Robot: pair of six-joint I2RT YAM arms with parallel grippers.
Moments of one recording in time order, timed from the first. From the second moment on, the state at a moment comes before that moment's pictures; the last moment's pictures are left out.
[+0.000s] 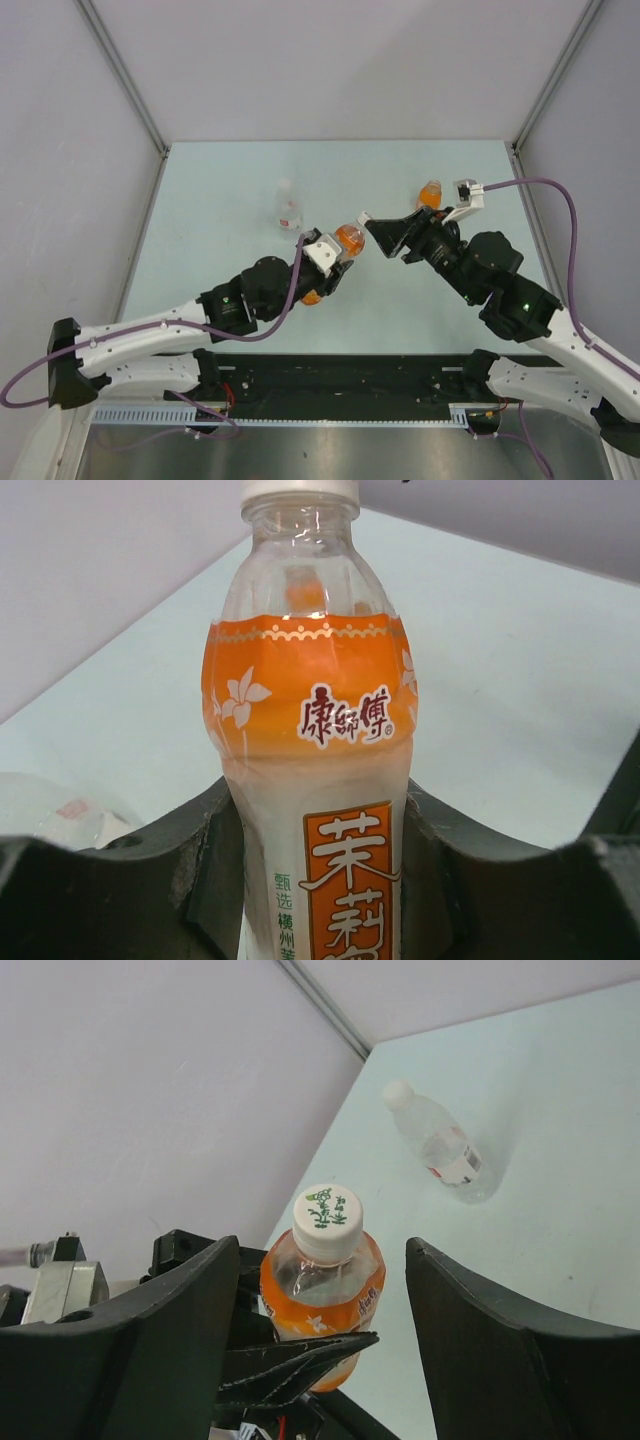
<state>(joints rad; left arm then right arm) -1.18 1.00 0.83 0.07 -0.32 0.11 0.94 0.78 1.00 -0.19 0.28 0.71</state>
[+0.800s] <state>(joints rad) -1.24 1.02 0.83 0.09 -0.48 0.16 0.95 0.86 1.00 -0.18 0.33 0.72</state>
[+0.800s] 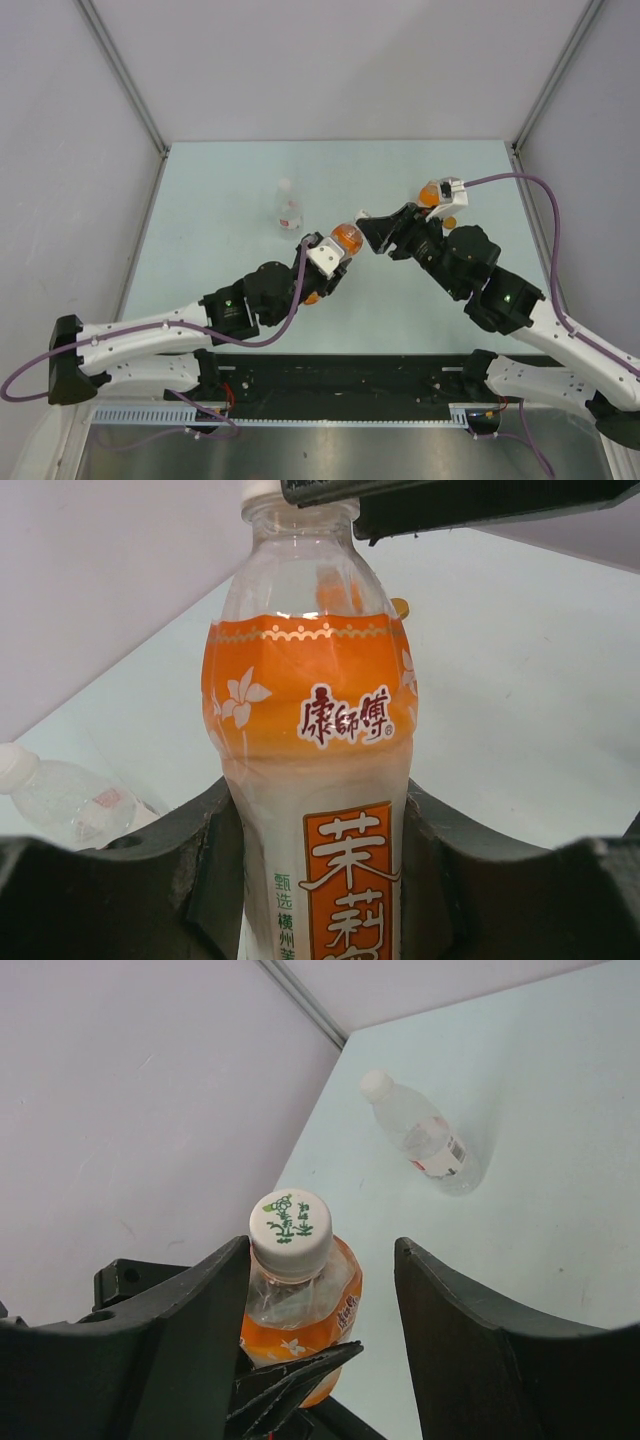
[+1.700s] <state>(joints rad) -1.24 1.00 0.83 0.09 -0.48 0.16 0.95 0.89 1.00 -0.08 0.31 0.70</state>
